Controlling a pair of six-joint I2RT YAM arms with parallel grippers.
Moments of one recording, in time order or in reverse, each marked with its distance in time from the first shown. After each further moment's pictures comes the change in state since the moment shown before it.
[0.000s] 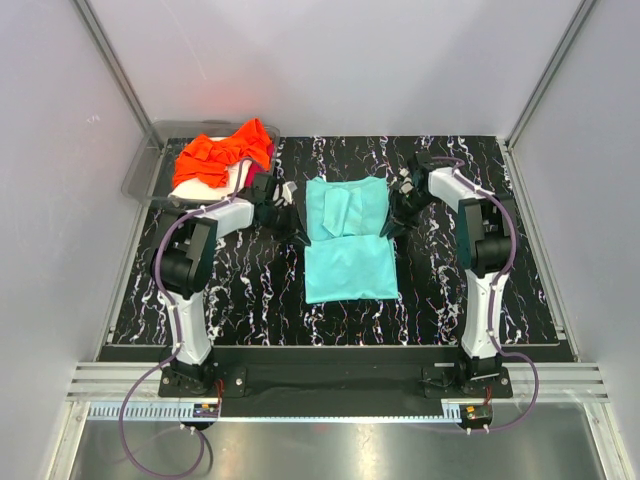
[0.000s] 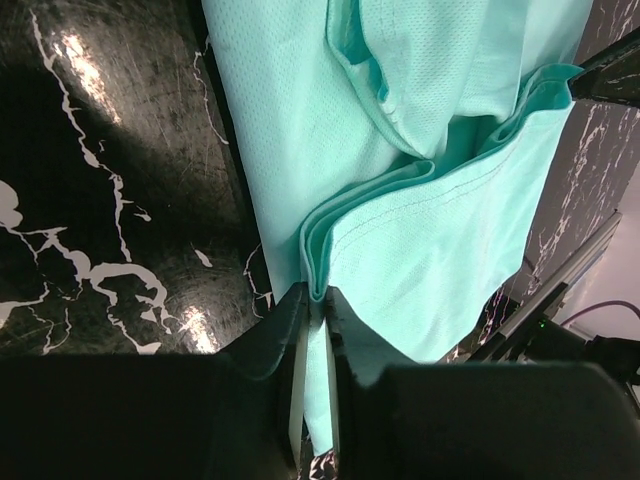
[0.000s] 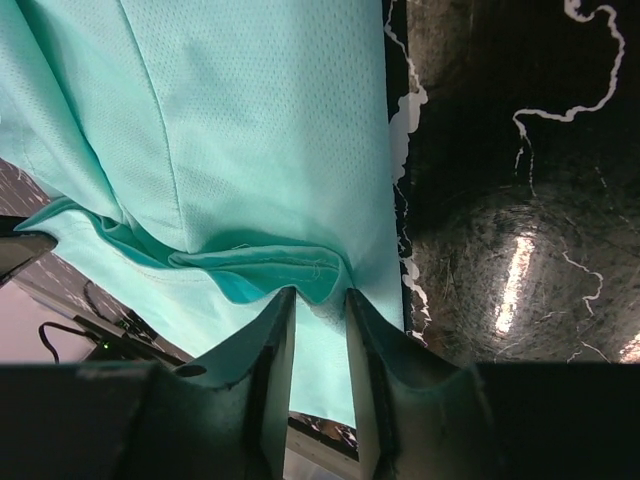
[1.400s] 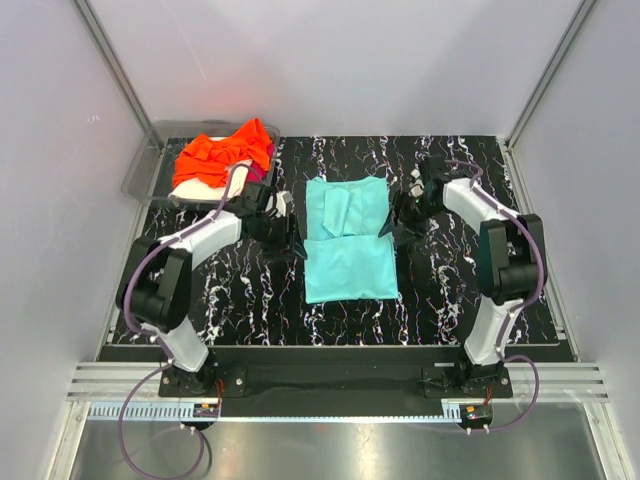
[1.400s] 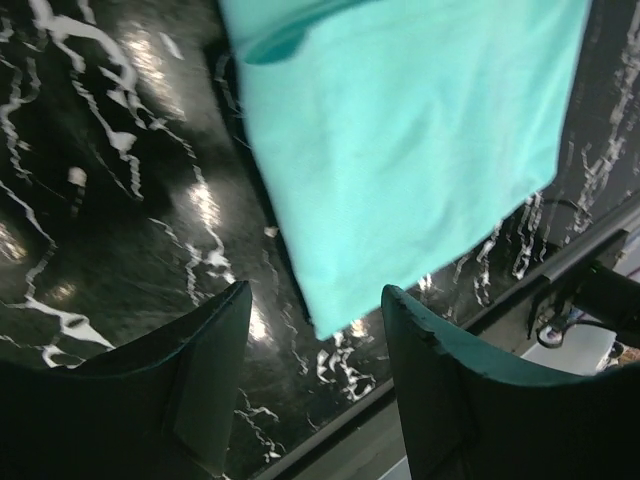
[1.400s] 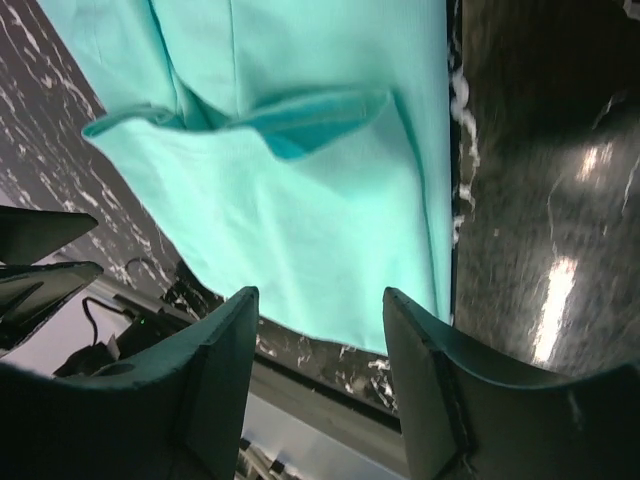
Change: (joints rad) left arm -0.062 -0.316 -0.172 -0.163 -0.111 0.079; right arm 0.000 -0.336 -0.304 0.086 -0.034 0.108
